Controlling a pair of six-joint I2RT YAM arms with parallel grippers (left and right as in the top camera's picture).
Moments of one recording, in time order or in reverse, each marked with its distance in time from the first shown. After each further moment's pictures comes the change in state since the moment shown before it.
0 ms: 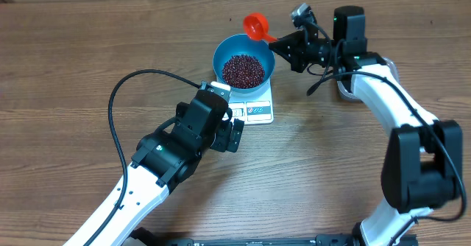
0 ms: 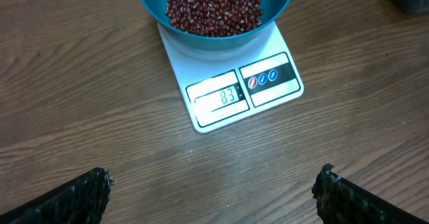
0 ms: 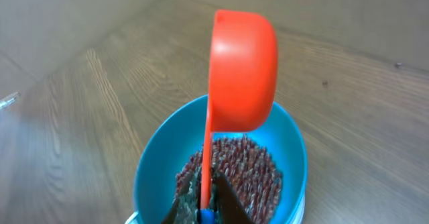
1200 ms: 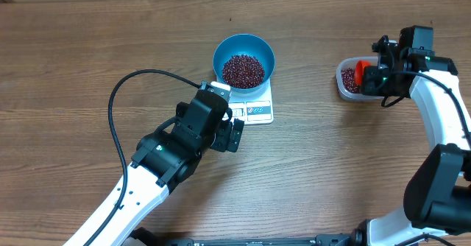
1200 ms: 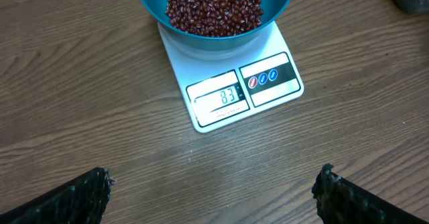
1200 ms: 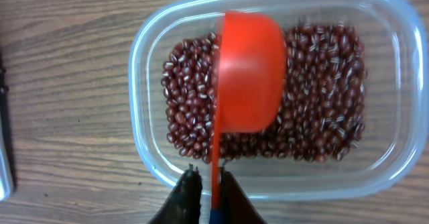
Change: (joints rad) left arm 0.000 0.000 0.000 0.000 0.000 0.000; right arm -0.312 -0.103 0.005 -0.694 0.689 0.043
